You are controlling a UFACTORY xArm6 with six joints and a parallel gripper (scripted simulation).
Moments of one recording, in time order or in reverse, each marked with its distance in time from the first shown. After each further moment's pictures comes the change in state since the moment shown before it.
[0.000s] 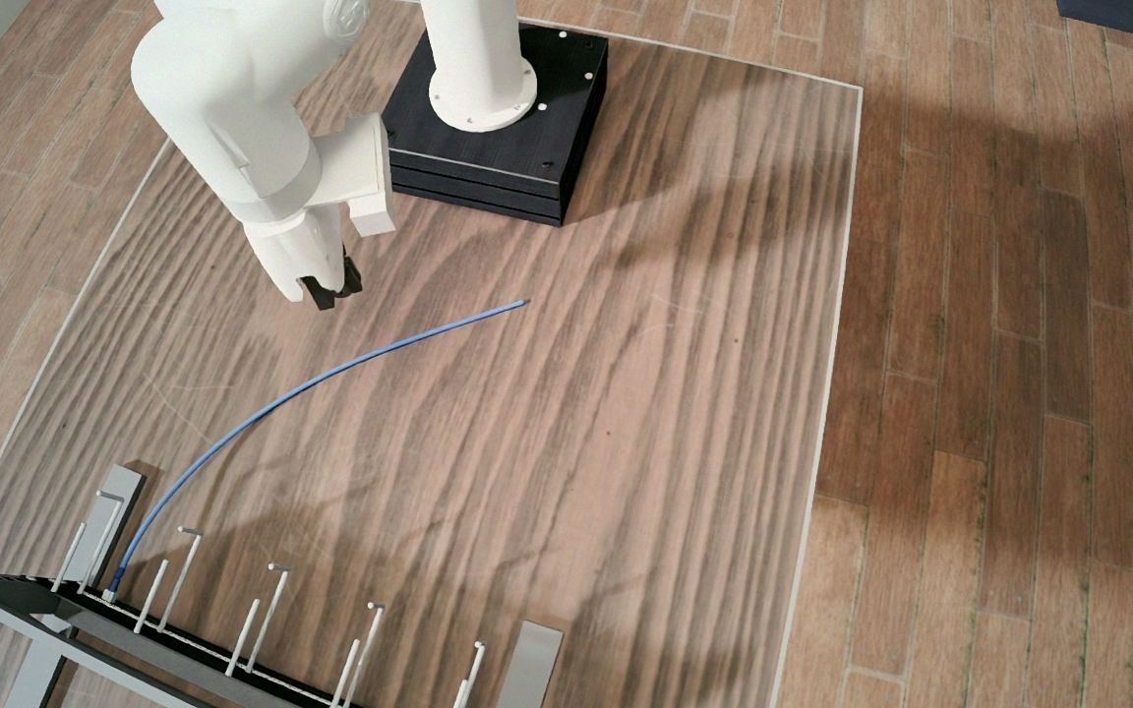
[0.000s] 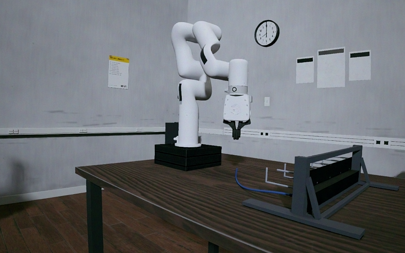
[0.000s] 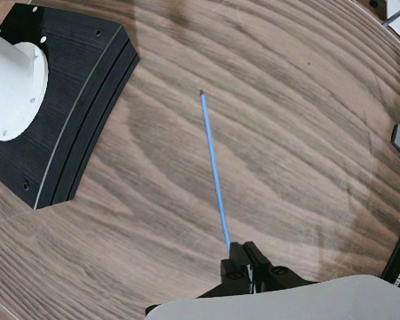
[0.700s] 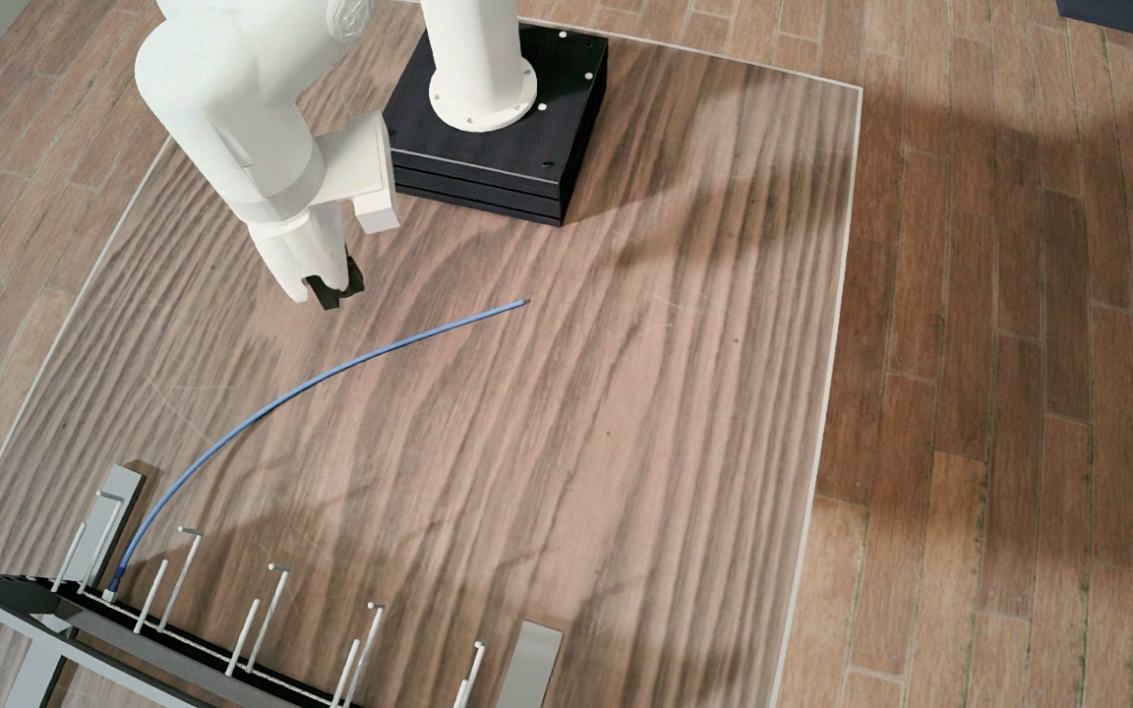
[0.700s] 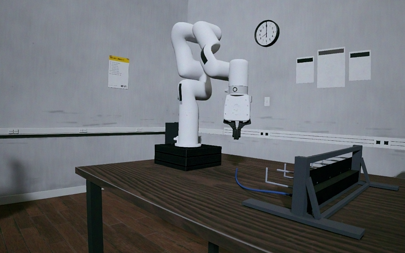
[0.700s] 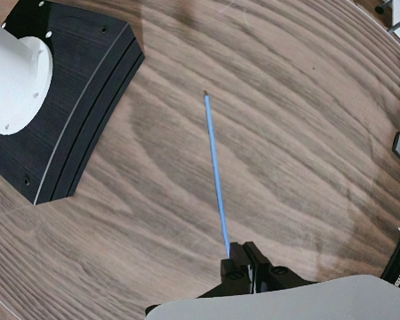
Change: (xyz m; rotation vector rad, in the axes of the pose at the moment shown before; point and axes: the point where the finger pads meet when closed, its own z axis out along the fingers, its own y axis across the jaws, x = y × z) arm 0.002 0.001 0.000 0.001 -0.001 -0.035
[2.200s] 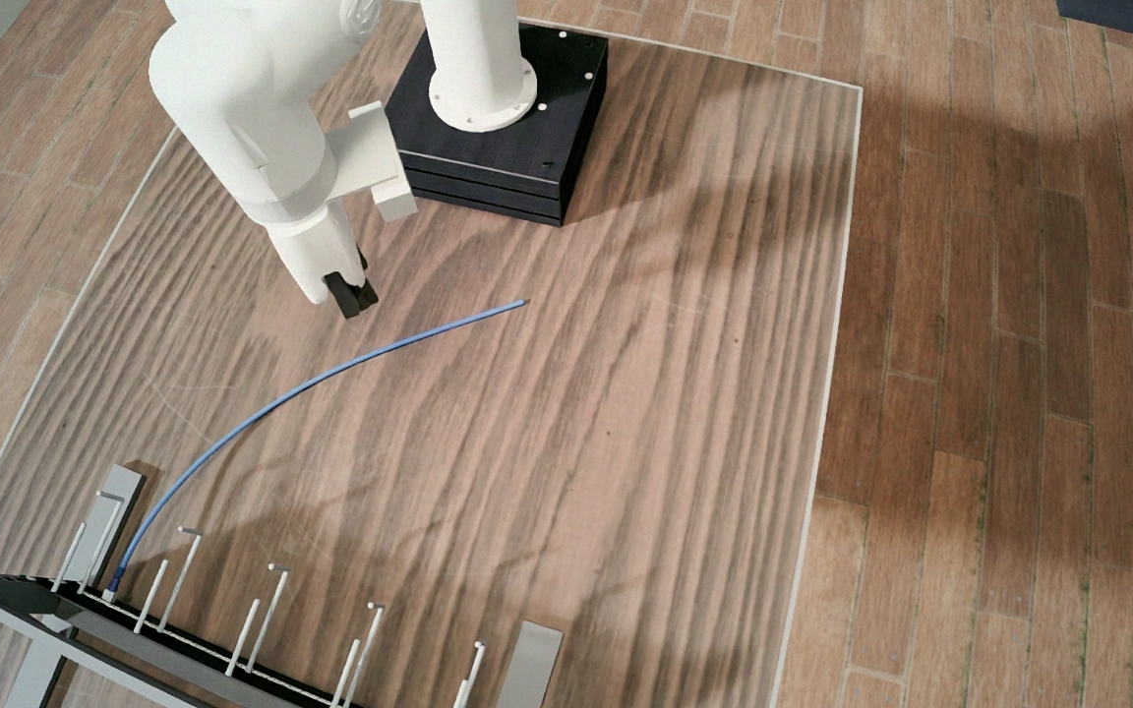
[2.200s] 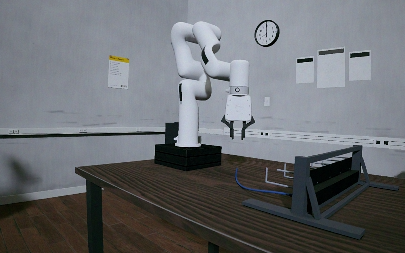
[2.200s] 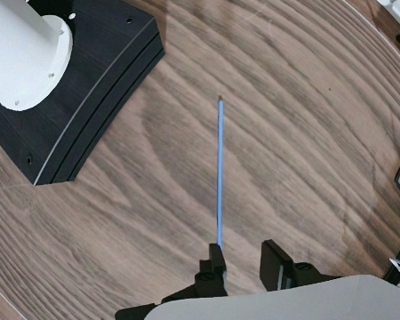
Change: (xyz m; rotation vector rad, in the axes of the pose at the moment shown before) arm 0.009 0.002 0.000 0.000 0.000 -0.144
